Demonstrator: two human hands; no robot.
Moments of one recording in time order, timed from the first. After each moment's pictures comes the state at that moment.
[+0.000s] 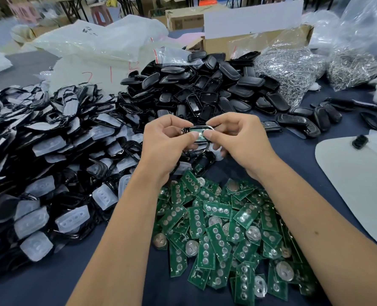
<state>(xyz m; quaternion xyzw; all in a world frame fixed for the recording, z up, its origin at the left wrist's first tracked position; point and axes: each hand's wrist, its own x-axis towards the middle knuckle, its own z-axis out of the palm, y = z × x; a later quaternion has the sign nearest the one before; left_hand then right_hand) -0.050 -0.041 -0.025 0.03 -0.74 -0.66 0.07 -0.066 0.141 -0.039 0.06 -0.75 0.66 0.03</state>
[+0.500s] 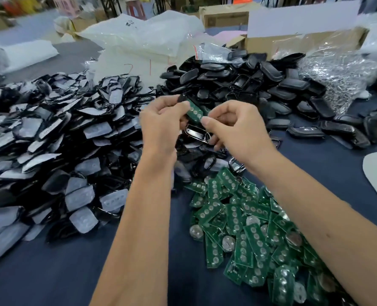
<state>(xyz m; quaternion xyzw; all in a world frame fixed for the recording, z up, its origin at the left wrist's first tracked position) -0.047 -0.089 0.011 0.15 -0.63 -0.74 0.18 -0.065 0.064 -0.012 0.12 -0.76 0.64 0.02</state>
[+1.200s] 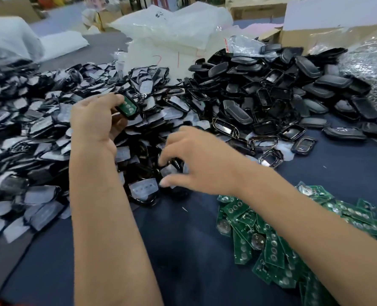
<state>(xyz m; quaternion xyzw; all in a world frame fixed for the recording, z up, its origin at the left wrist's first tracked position) 0.001 -0.222 0.042 0.29 -0.60 -0.69 0.28 -0.013 -0.016 0.011 0.51 -0.83 0.20 -0.02</state>
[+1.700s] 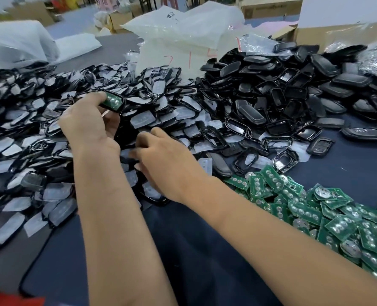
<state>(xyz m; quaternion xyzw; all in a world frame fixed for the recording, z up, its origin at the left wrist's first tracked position) 0.015 -0.230 0.051 0.32 -0.48 -0.72 0.38 0.007 -0.102 -0.015 0.49 -0.84 0.20 0.11</state>
